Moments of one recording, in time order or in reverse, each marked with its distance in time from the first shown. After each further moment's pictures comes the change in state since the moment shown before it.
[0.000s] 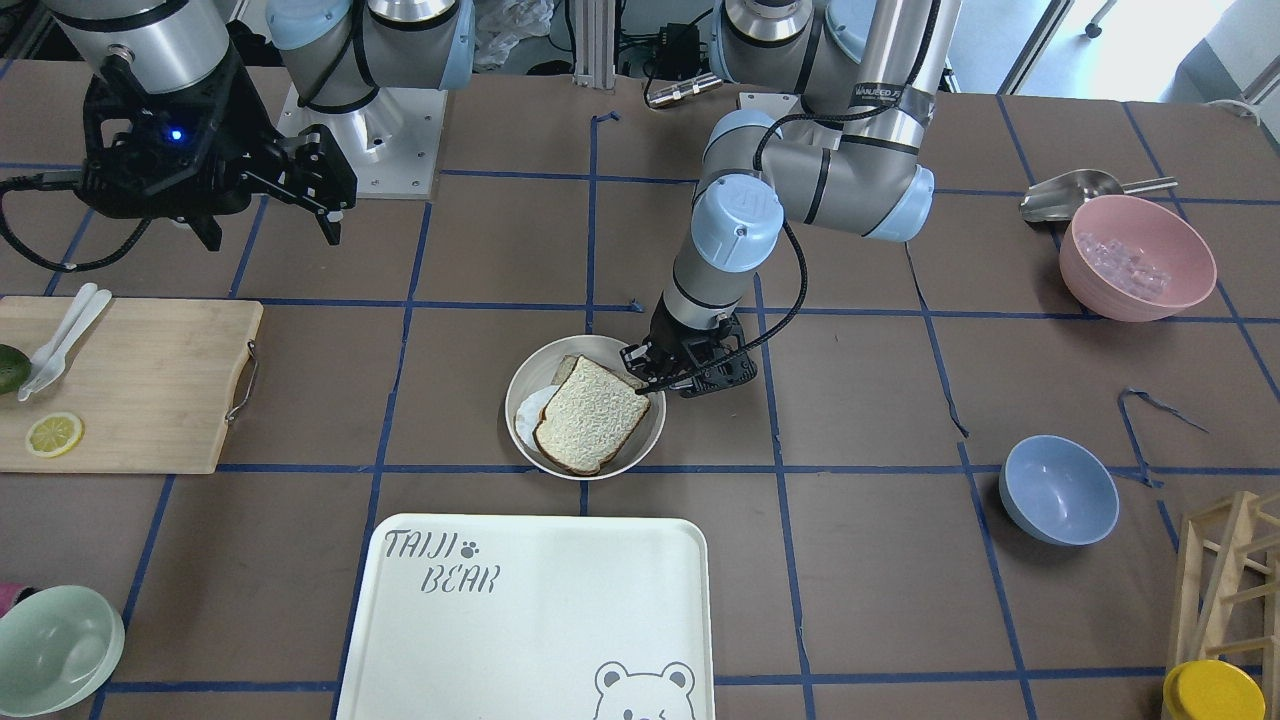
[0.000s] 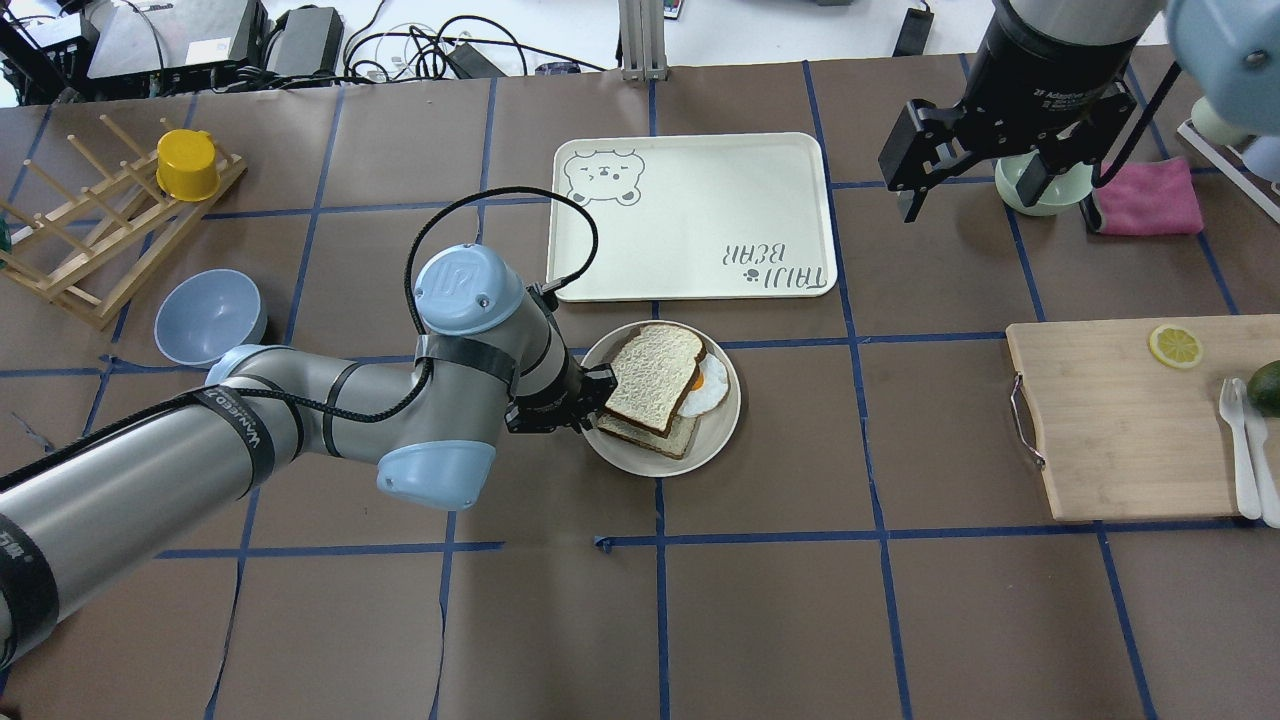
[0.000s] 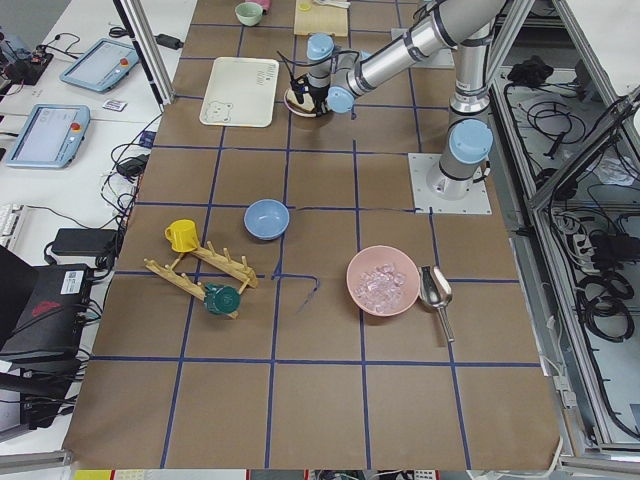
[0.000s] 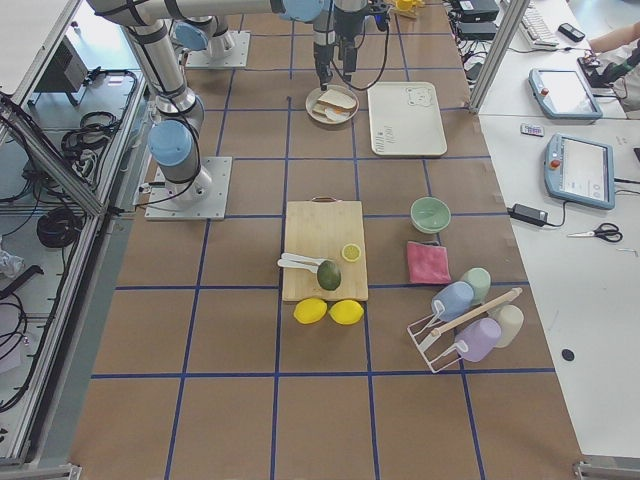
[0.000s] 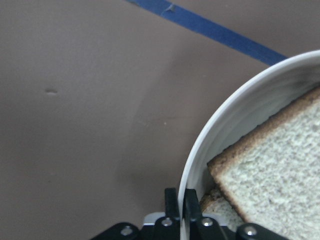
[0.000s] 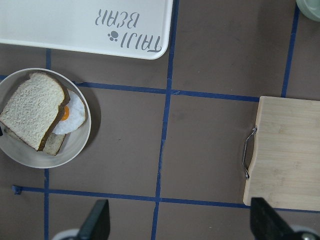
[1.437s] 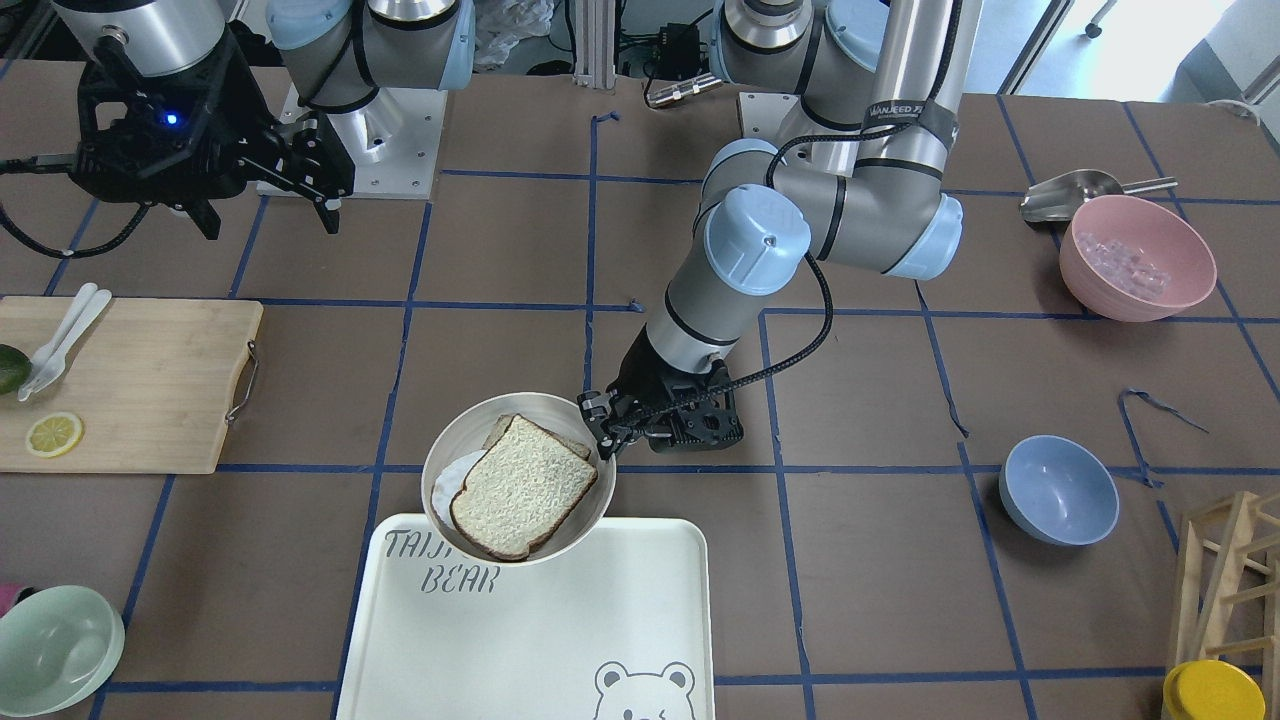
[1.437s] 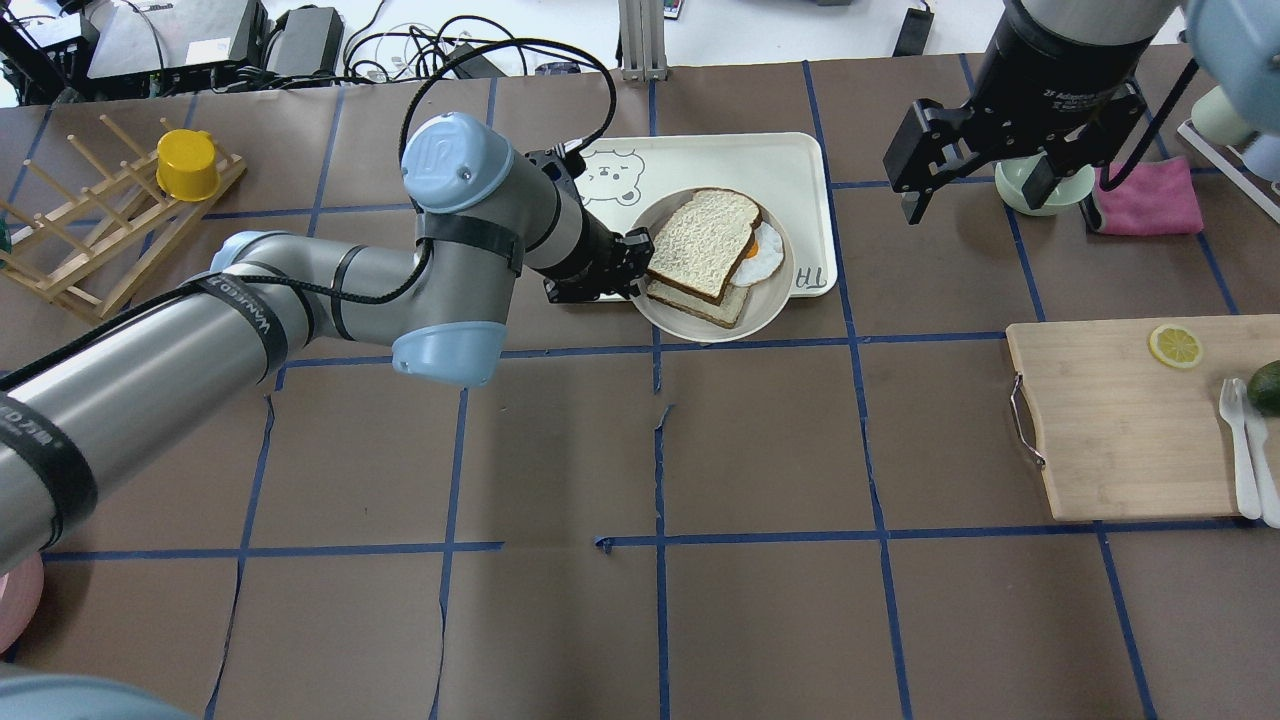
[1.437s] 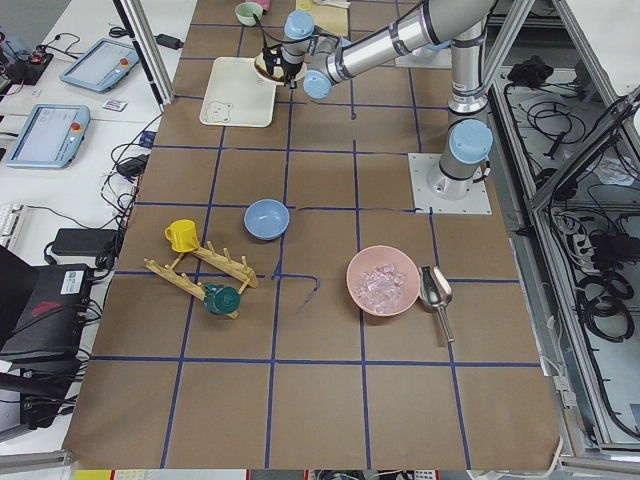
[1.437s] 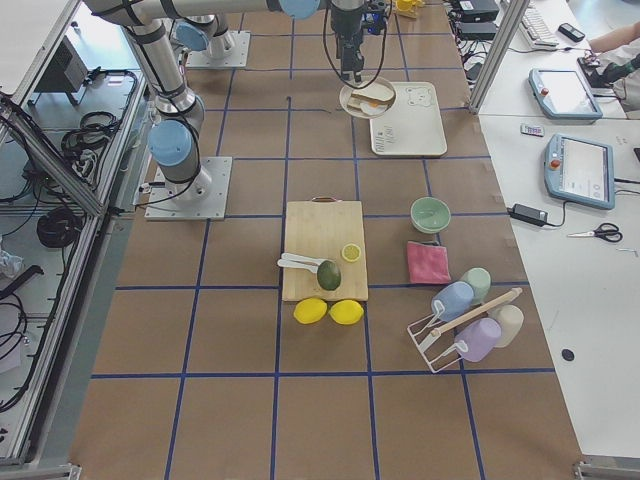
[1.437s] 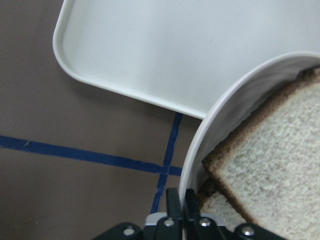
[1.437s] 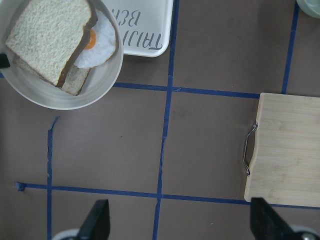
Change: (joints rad) left arm 0.017 -0.112 0.304 0.025 -0.167 0.041; right arm -0.003 -0.017 0.002 0.014 0.007 -0.001
